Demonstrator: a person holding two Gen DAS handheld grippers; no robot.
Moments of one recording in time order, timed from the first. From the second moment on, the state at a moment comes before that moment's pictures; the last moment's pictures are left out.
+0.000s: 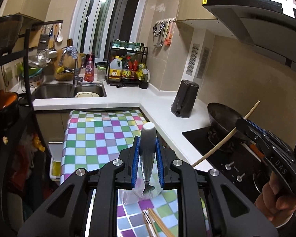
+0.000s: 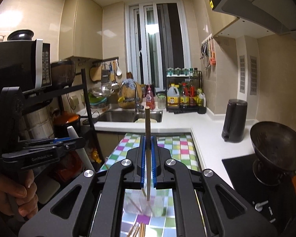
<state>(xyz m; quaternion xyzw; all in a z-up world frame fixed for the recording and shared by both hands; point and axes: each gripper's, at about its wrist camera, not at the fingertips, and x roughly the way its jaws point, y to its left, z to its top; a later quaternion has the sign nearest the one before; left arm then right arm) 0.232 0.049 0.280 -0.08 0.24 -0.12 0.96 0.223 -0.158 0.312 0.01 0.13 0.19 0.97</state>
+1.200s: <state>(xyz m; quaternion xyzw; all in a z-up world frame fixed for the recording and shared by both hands) 0.264 0.025 0.204 -0.03 0.27 -0.10 0.96 0.275 -0.142 0.200 -0.01 0.27 0.15 0.95</state>
